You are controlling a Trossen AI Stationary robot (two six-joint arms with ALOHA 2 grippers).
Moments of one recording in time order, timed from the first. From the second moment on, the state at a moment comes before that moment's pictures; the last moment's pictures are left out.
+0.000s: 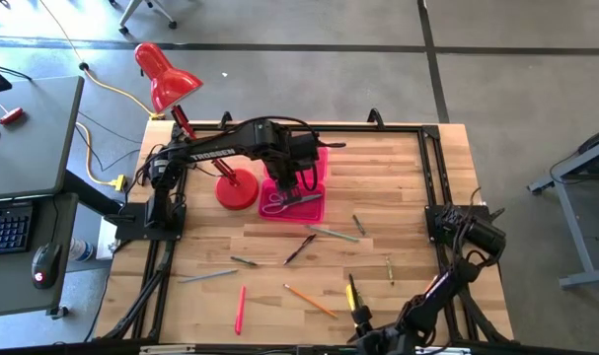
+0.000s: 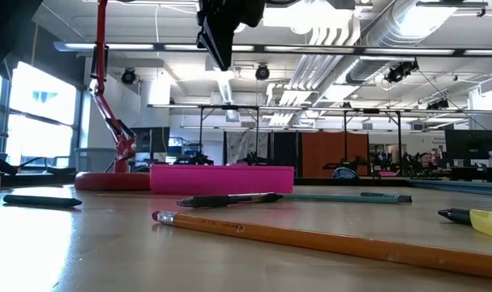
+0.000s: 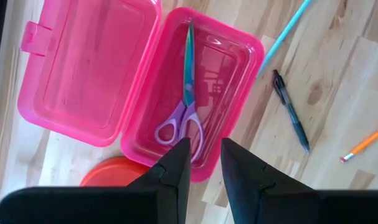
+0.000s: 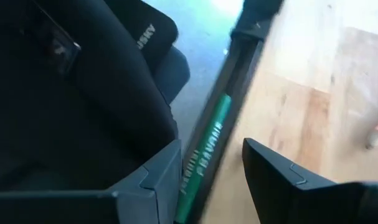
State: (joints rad) left arm 0.15 1.96 2.12 -1.49 -0.04 -0.16; right arm 0.99 2.04 1.11 0.10 0.39 0.47
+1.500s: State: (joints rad) left arm 0.15 1.96 2.12 -1.49 -0.04 -0.15; right arm 0.84 2.00 1.11 -0.17 0.41 0.55
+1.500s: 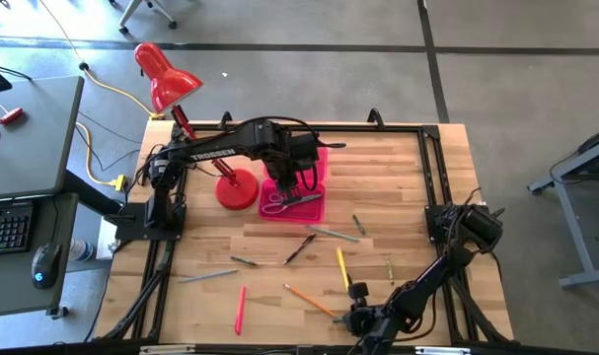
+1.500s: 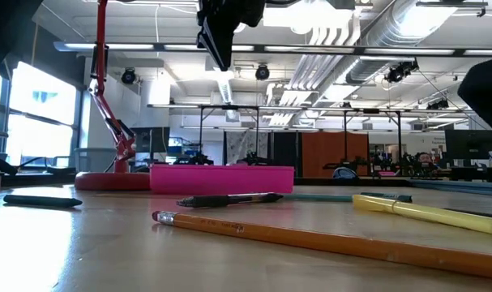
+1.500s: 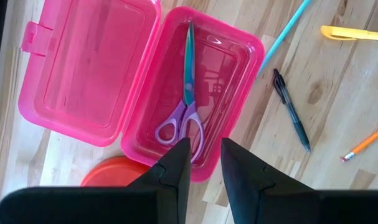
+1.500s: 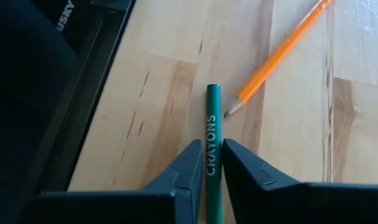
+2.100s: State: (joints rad) left arm 0.15 1.87 2.35 -1.54 -0.10 -0.07; right arm 0.75 1.66 1.11 -0.41 0.71 0.31
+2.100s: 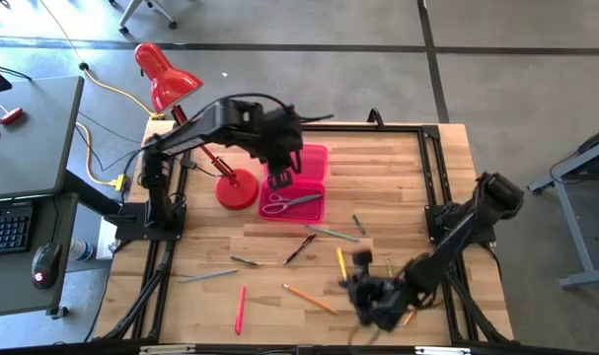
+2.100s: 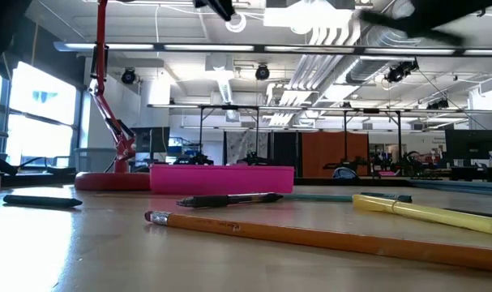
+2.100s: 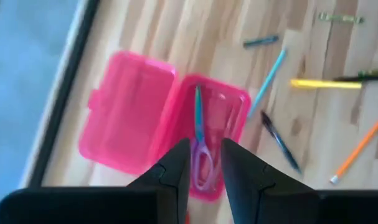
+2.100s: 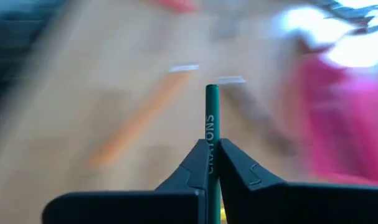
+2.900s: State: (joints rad) left arm 0.15 1.61 2.14 -1.57 -0.03 -0.06; right arm 0.01 1.74 1.09 -0.11 0.27 0.08
